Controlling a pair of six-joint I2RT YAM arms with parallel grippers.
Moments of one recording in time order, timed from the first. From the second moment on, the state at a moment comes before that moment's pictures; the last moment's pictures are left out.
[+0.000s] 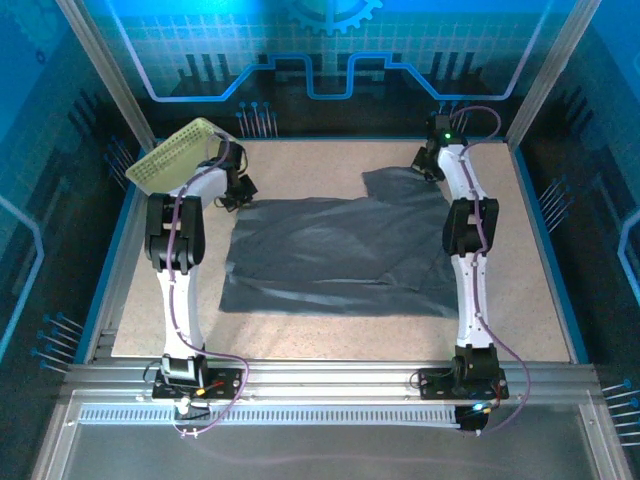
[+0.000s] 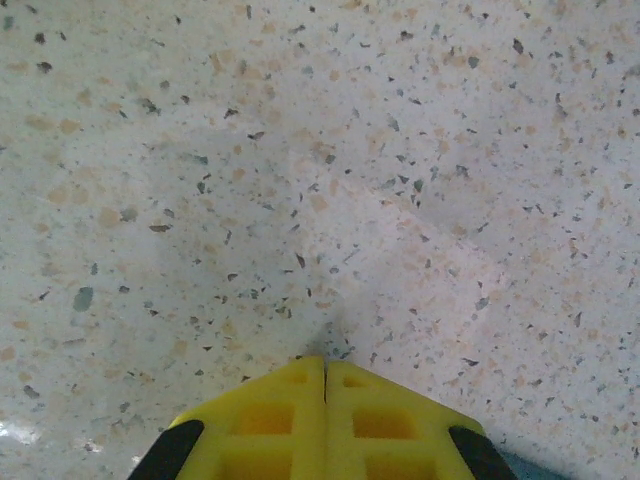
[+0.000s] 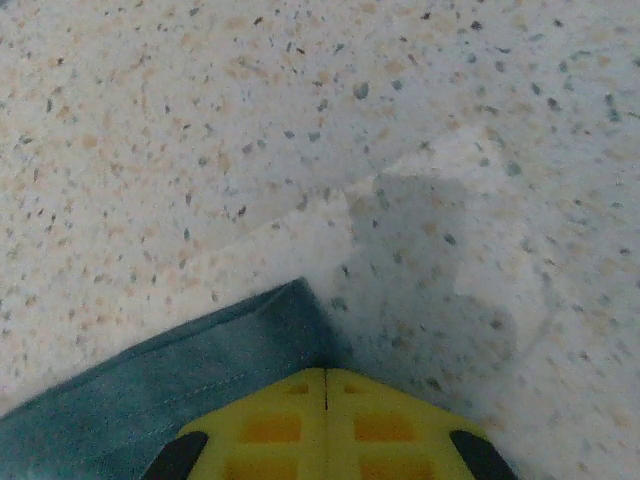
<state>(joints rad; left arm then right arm) -0.03 2.24 1.70 -0.60 0.03 -0.67 0.00 2.70 2.58 -1.00 0.04 0.51</state>
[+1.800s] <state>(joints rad) -0.01 1.66 1.04 -0.17 0.06 -0.69 -0.12 1.56 1.23 -0.46 -0.10 0.44</state>
